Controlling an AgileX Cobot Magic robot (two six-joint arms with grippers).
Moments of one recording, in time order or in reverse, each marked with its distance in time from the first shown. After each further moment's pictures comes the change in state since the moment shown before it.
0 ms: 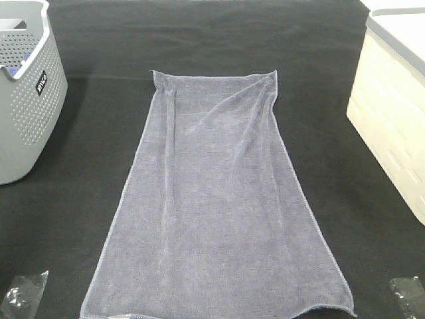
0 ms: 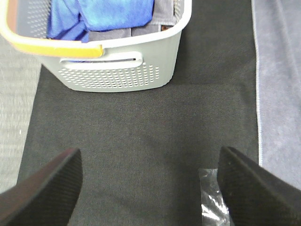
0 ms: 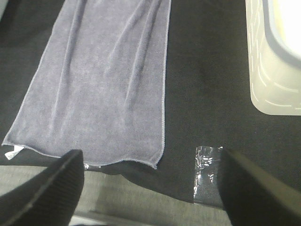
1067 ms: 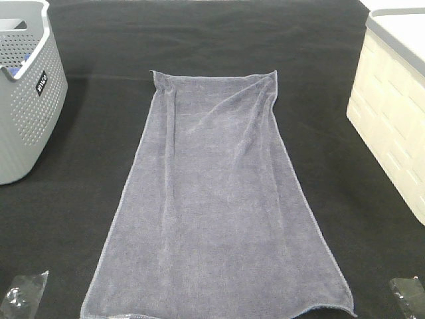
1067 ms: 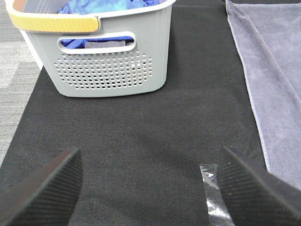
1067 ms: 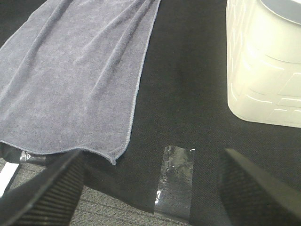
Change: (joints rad) left arm 0.000 -0.713 0.475 -0.028 -0.080 0.050; right arm 0.000 -0.526 0.417 -0.065 -0.103 -0.148
